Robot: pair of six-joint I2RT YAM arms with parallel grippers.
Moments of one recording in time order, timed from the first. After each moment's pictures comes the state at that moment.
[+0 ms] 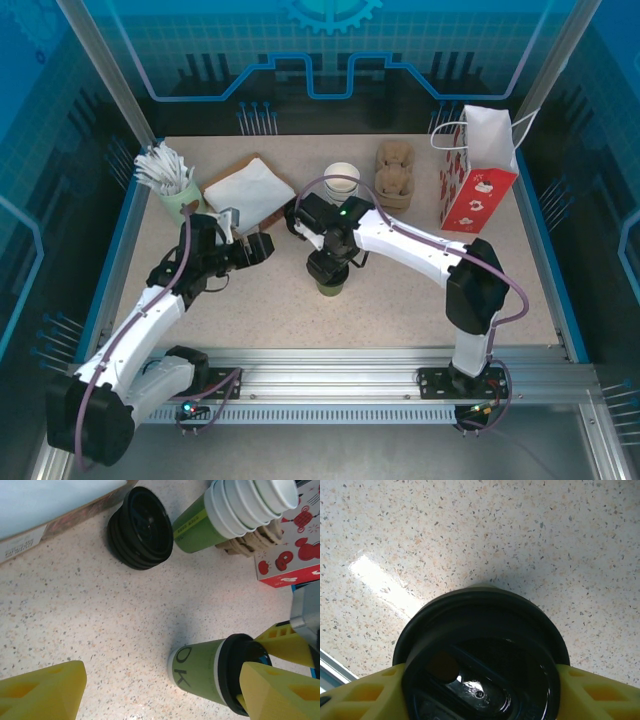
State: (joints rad) left arm -0.21 0.95 0.65 -0.37 0.36 -0.59; right arm 0.87 1.85 1.58 -1.12 0.04 0.10
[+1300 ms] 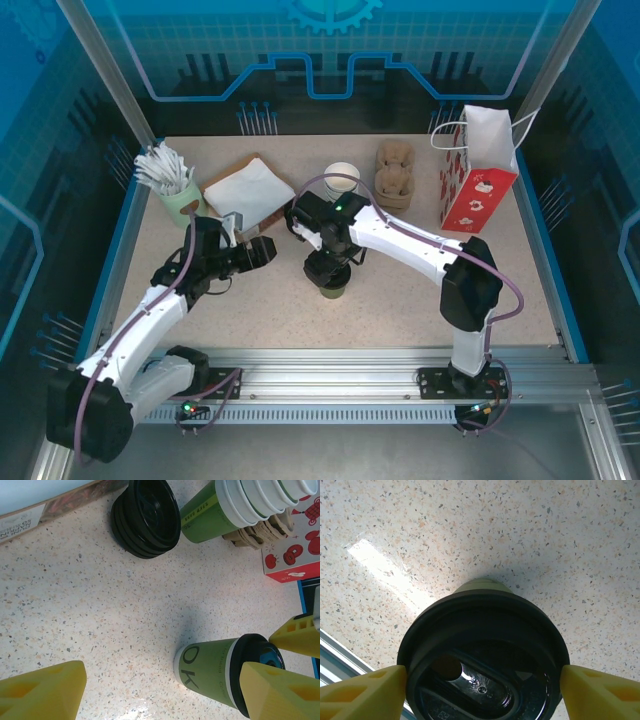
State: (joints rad) left arm -0.24 0.97 0.63 -0.36 0.35 -0.61; right arm 0.88 1.88 1.68 -1.22 0.02 0.09
